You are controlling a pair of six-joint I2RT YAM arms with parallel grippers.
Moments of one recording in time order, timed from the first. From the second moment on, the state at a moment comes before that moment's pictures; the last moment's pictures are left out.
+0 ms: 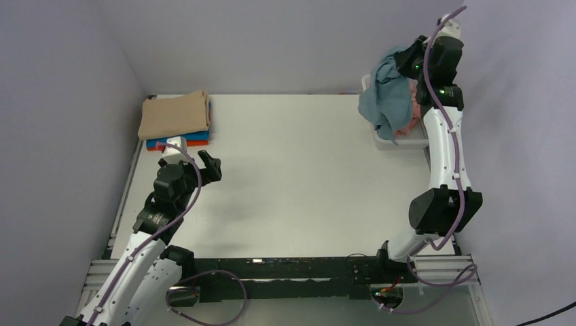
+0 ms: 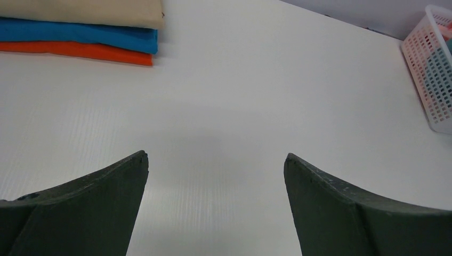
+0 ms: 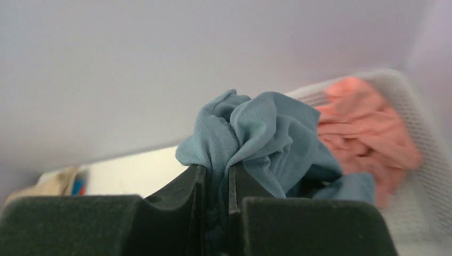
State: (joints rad) left arm -0.31 0.62 0.57 -0.21 -0.22 -0.41; right arm -0.12 1.63 1.85 -0.36 -0.11 0.35
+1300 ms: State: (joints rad) left arm -0.31 0.91 0.60 -0.47 -0.23 -0.63; right arm 0.28 1.33 0.98 -0.30 0.11 0.35
